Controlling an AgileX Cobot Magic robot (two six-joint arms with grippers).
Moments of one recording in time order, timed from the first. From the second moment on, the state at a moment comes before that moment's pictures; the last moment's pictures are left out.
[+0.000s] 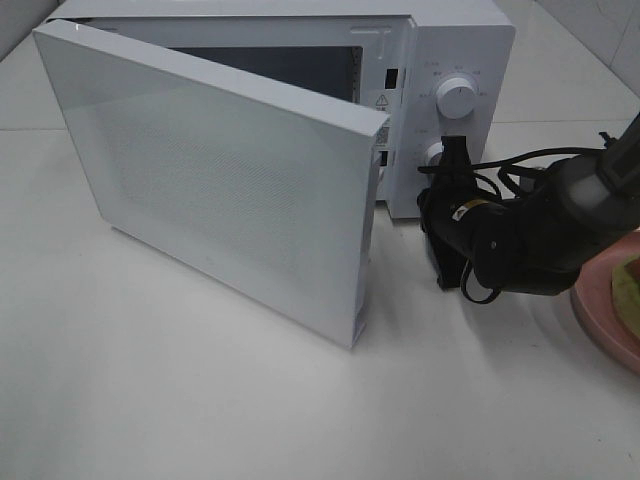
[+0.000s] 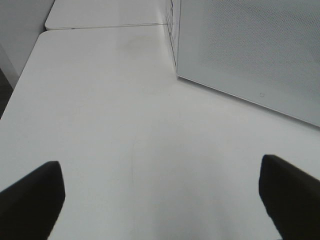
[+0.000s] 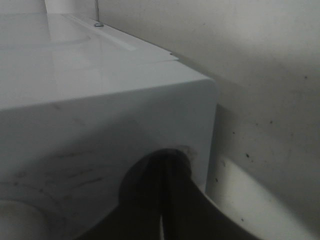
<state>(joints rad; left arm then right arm) -0.03 -0.01 -0.49 -0.07 1.04 0.06 0.42 2.14 -0.83 0.44 -0.87 1.40</state>
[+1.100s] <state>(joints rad) -0.03 -0.01 -0.49 -0.07 1.04 0.06 0.40 1.96 -0.73 0.34 -0.70 1.40</state>
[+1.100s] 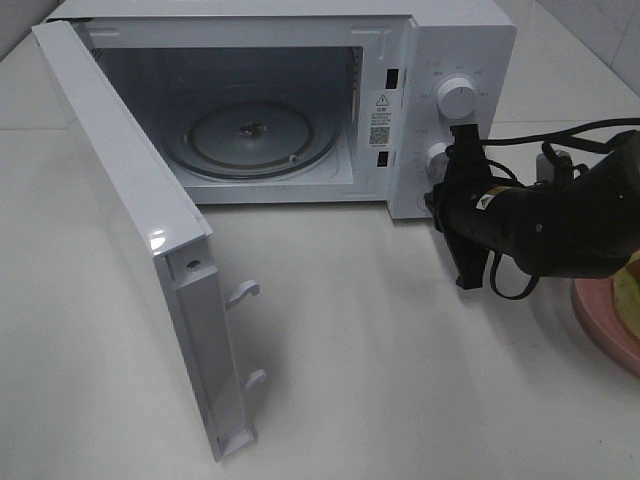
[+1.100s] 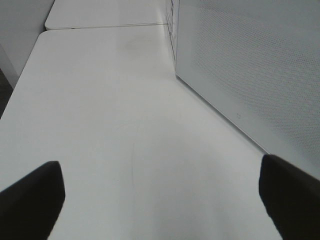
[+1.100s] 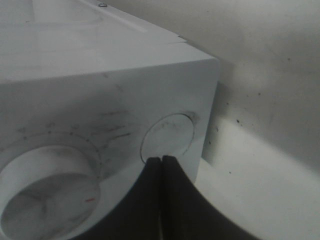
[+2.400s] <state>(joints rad) -0.03 -0.01 -0.49 -0.07 1.04 0.06 0.40 1.50 -0.65 0.28 0.29 0.24</state>
